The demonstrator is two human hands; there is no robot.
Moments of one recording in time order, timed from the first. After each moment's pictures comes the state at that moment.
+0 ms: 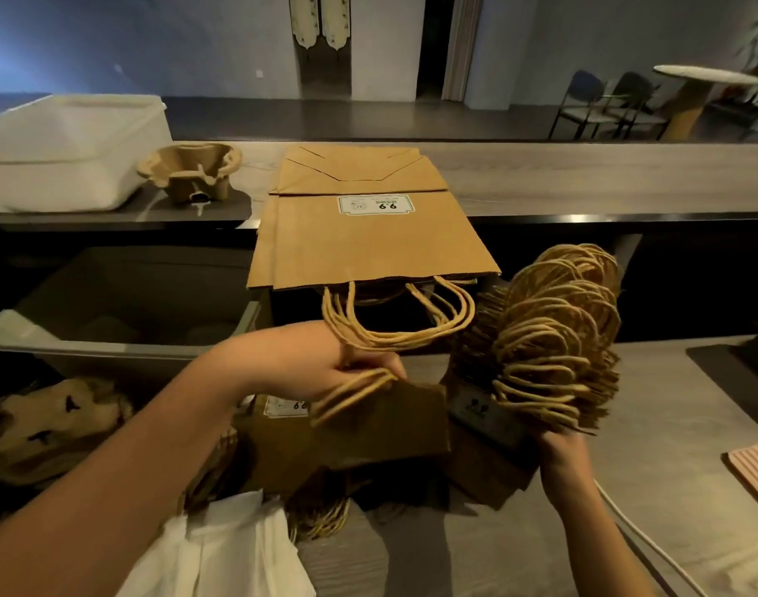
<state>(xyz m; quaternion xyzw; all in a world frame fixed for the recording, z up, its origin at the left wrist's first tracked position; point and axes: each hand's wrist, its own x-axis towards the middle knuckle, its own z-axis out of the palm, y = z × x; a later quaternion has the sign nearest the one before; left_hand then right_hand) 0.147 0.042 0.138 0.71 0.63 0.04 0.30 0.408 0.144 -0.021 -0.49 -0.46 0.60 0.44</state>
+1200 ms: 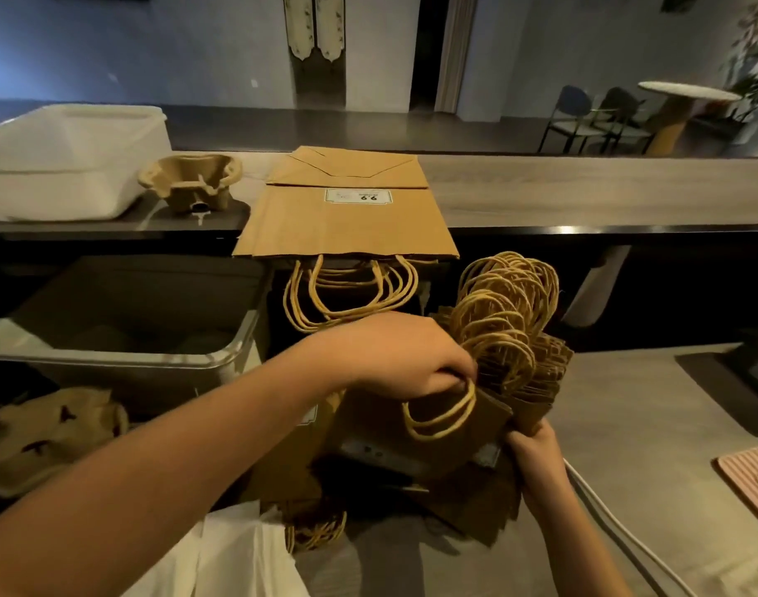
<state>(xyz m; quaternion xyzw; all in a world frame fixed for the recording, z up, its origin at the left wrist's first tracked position) 0.202 0.083 0.153 0.84 0.53 -0.01 0.13 0.393 0.142 -0.024 -0.48 -0.46 0.64 0.38</state>
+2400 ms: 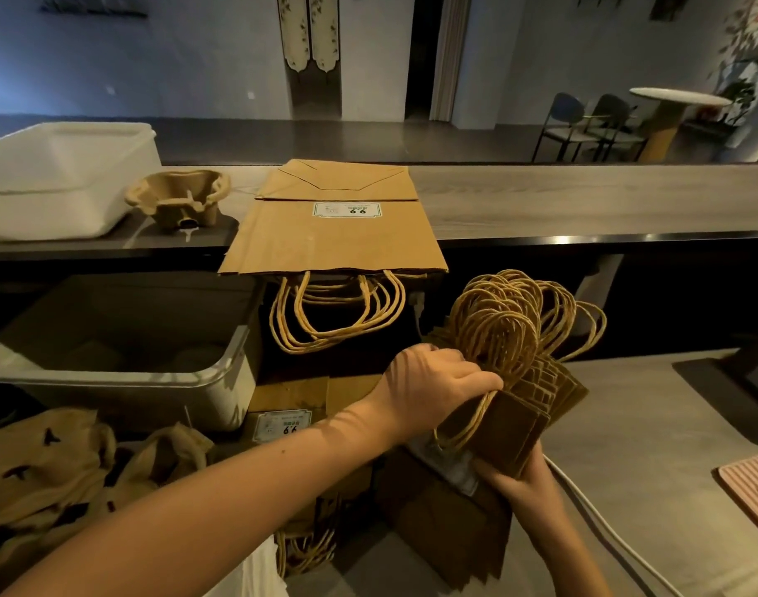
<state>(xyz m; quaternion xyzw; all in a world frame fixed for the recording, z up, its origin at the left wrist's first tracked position) 0.219 0.117 0.060 0.84 0.42 0.29 -0.18 0.401 0.126 -0.023 -0.45 -0.53 0.63 0.35</state>
